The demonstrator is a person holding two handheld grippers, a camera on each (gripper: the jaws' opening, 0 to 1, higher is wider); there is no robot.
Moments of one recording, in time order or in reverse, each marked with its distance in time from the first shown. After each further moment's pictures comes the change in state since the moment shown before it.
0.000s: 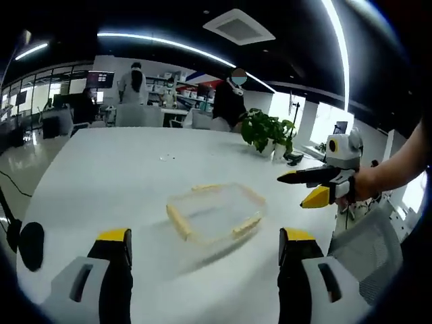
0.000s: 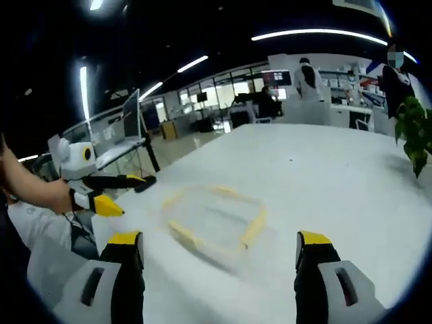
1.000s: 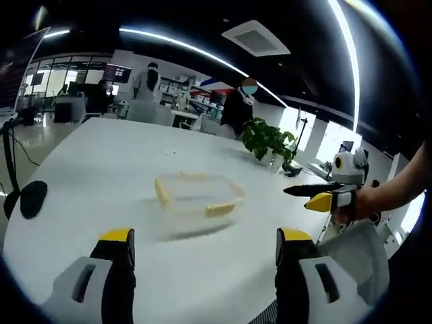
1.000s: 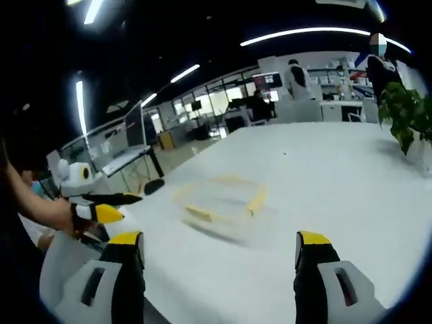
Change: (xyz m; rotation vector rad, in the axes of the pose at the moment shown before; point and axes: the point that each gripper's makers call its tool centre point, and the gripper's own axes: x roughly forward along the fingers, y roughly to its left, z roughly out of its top) left arm -0.041 -0.041 -0.030 -0.117 -0.045 0.031; right arm -0.058 0.020 -0.032 0.074 -0.039 -0.008
